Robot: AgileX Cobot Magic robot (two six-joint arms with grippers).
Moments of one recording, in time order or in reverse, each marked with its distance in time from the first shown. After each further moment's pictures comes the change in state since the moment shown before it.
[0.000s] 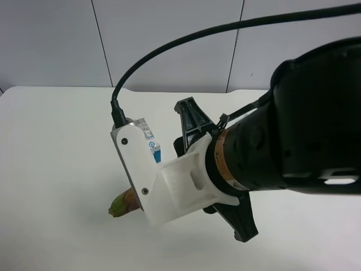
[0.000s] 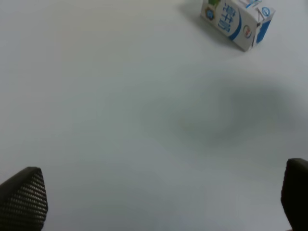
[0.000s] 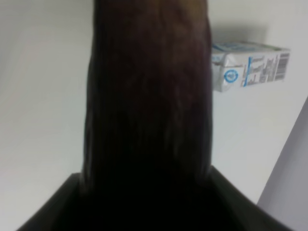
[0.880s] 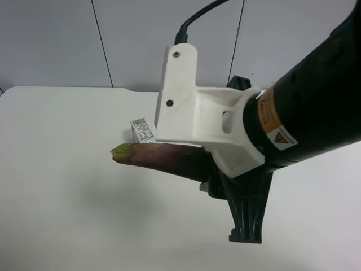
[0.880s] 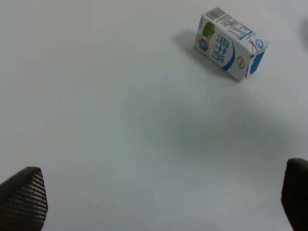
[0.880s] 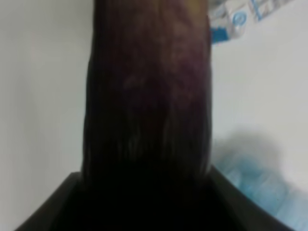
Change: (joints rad) left arm 0.000 -0.007 0.072 -0.022 -0.150 -0.011; right arm -0.104 -0.128 -0.066 0.304 0.131 0.211
